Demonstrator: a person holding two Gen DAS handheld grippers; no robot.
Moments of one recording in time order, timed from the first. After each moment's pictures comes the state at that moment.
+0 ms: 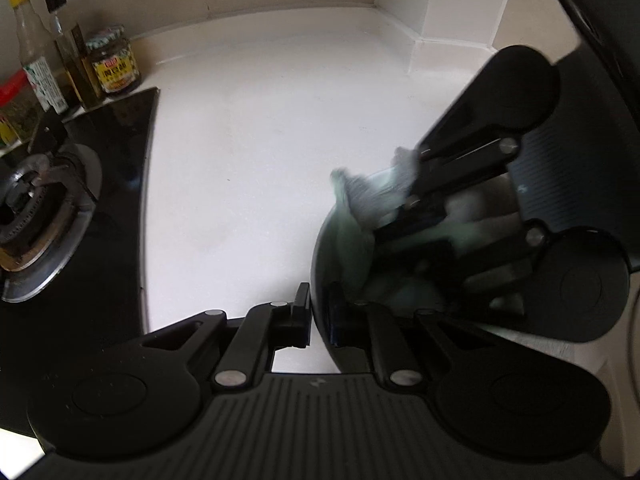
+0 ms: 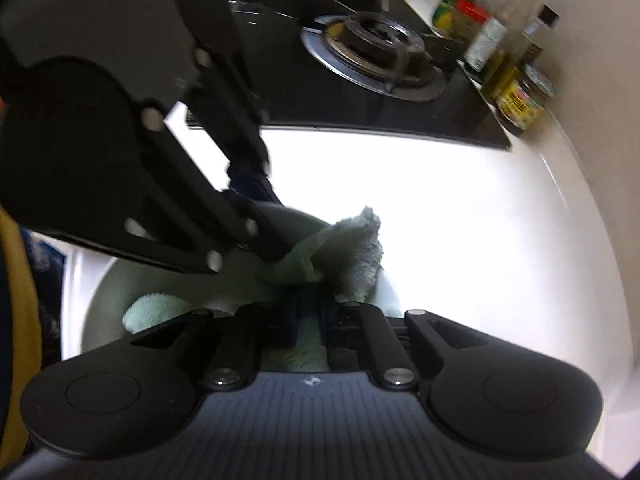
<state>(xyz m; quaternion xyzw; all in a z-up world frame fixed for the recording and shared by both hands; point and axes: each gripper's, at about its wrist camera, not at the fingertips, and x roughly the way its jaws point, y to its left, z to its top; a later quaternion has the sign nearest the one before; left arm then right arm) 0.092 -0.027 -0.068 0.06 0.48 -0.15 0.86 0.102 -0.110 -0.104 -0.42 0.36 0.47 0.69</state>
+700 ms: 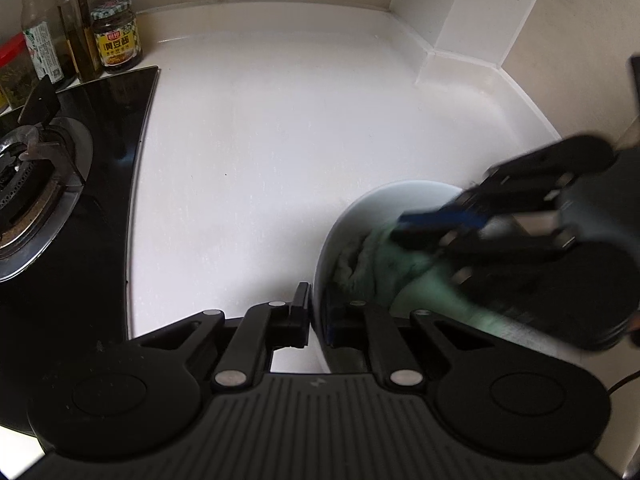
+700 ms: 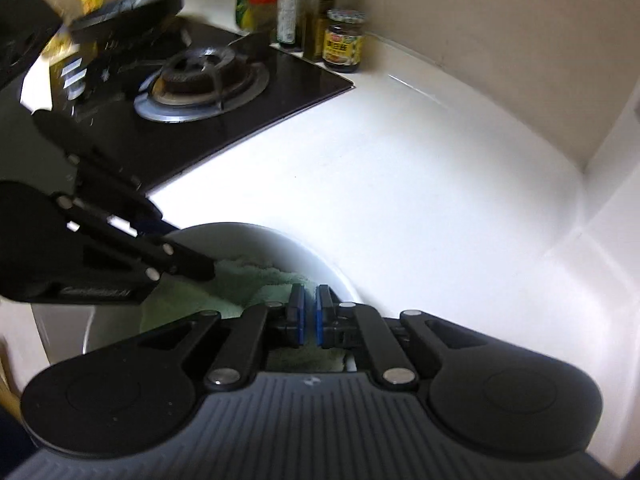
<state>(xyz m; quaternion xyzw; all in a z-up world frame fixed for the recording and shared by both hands) 0.111 -0.021 -0.072 0.00 0.51 -0.17 0.85 0.120 -0.139 -0.083 -0.18 0.42 0.31 0.83</state>
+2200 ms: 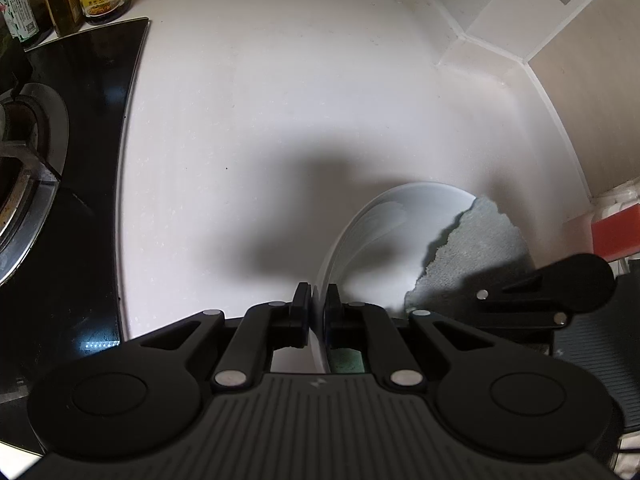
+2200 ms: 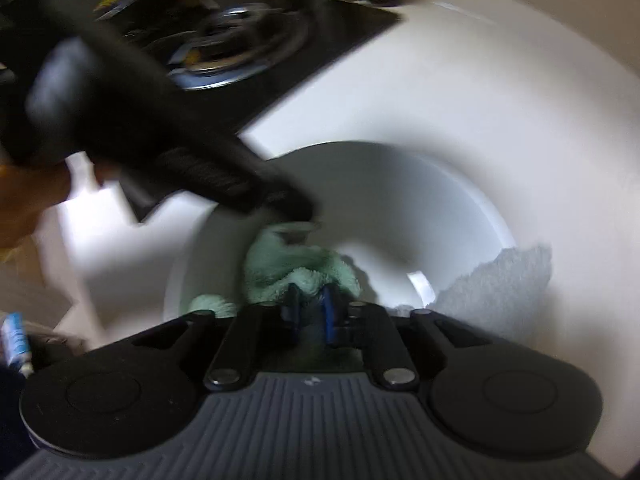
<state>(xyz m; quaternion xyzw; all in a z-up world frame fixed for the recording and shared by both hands) 0.176 -0.002 -0.073 -0.04 0.60 -0.17 0.78 0.099 -0.122 -0.097 -0.08 0.53 0.37 0.76</state>
